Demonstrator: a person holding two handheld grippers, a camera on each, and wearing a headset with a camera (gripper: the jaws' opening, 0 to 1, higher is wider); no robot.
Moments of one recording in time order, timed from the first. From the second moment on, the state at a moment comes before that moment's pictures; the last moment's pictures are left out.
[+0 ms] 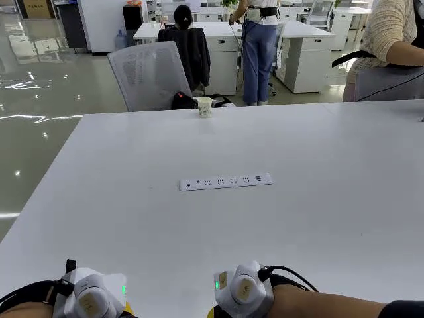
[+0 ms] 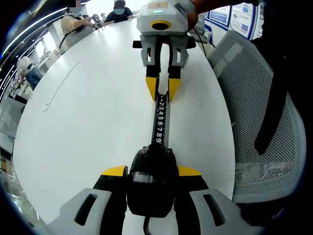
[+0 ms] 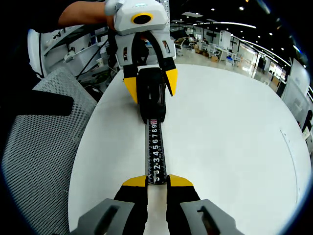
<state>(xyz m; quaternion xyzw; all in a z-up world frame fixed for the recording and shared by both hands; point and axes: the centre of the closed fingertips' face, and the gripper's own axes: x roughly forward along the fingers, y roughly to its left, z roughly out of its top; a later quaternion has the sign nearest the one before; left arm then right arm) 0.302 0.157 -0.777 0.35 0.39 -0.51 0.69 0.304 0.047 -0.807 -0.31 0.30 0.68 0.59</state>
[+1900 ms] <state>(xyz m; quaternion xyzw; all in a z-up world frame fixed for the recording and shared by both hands) 0.303 0.156 -0.777 0.35 0.39 -0.50 0.69 0.311 0.009 -0.806 -0.30 0.32 0.67 0.60</state>
